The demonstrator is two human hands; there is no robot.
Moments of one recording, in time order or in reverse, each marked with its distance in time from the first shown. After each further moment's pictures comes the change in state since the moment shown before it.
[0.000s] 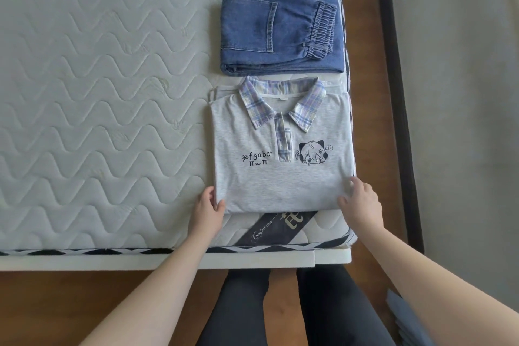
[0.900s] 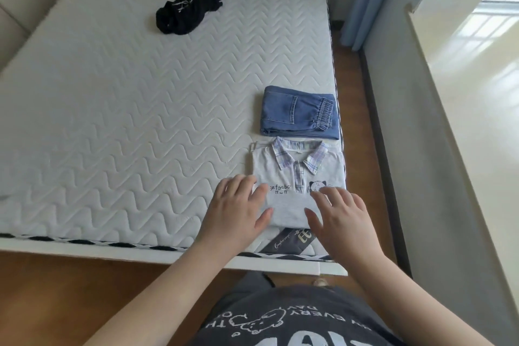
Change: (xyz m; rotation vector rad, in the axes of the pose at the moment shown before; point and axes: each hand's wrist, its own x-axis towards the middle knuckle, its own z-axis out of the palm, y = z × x) left_hand -0.253 0.122 -0.232 0.658 0.503 0.966; right_hand -0.272 -0.146 -0.171 -0.345 0.588 -0.794
